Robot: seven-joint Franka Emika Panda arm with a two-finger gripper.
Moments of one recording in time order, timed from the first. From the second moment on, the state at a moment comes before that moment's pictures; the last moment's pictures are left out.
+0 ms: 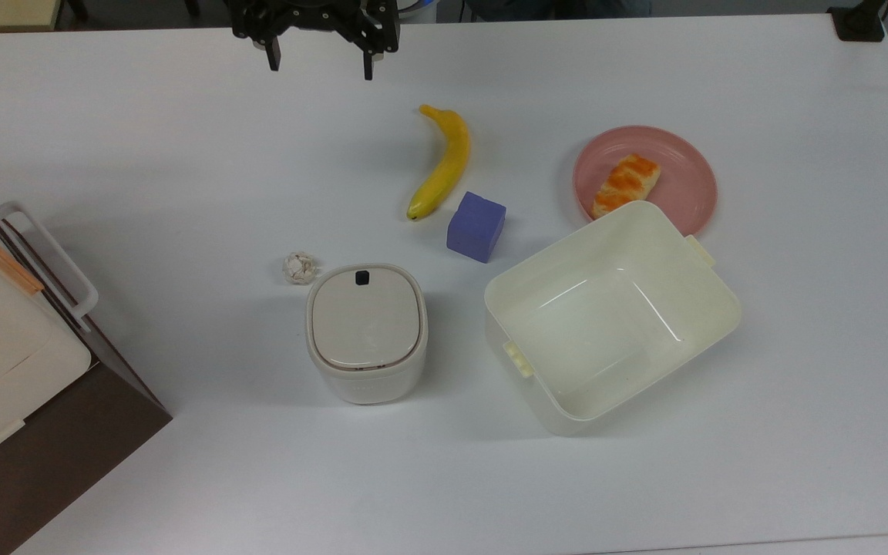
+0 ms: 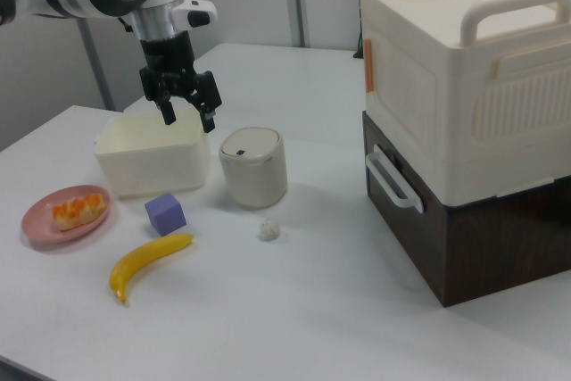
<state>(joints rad) -0.13 0.07 0.11 -1.58 -0.07 1.65 0.05</state>
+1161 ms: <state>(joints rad) -0.12 0.09 0.12 -1.58 -0.06 1.62 0.05</state>
